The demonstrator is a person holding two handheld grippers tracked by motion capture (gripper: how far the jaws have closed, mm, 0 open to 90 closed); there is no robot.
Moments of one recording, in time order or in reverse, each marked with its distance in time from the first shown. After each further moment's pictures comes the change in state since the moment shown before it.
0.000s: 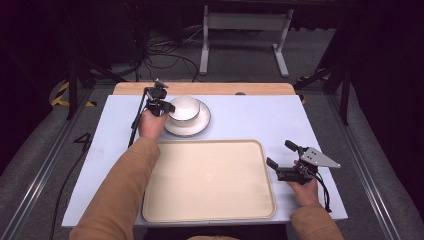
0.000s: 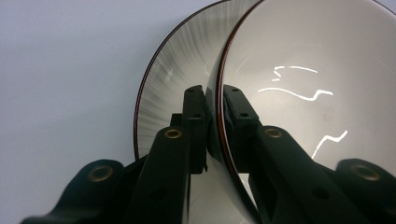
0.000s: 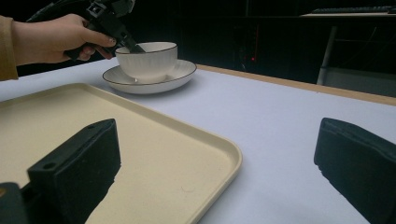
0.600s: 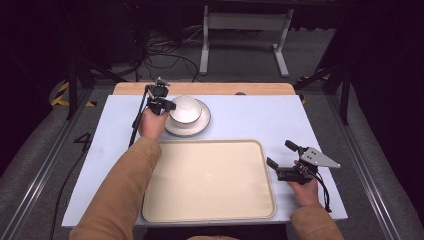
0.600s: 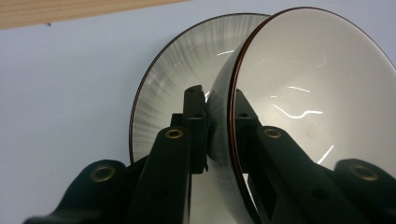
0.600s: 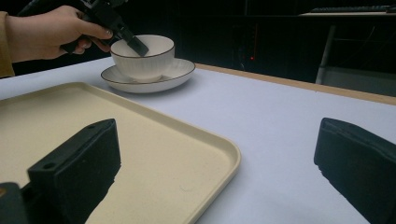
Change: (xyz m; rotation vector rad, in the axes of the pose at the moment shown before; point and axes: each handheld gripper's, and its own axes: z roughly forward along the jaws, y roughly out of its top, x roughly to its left) left arm -0.015 0.004 -0.013 -0.019 0.051 0.068; right arm 0.000 0.000 0.000 0.005 -0.004 0.000
